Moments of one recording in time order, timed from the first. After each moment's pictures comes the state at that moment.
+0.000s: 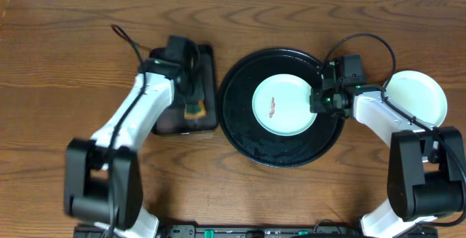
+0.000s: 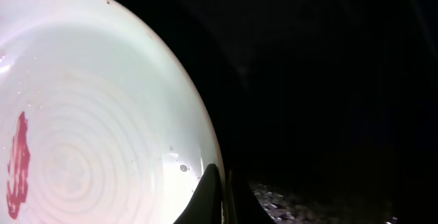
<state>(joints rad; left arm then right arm) -0.23 1.71 1.26 -0.80 0.08 -0.38 0.14 1.79 0.96 -0.34 -0.19 0.11</state>
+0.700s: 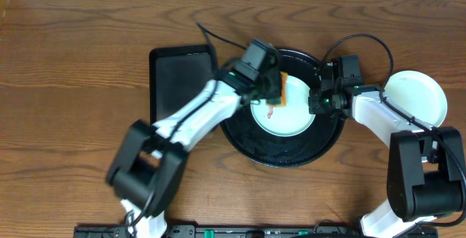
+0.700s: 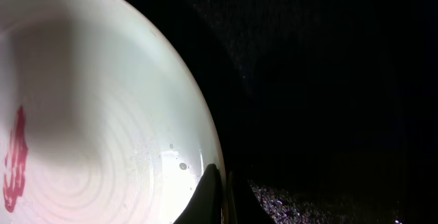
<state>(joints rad) -0.63 1.93 1.35 -0.37 0.22 -0.66 0.14 1.79 0.96 -0.35 -0.20 0.10</state>
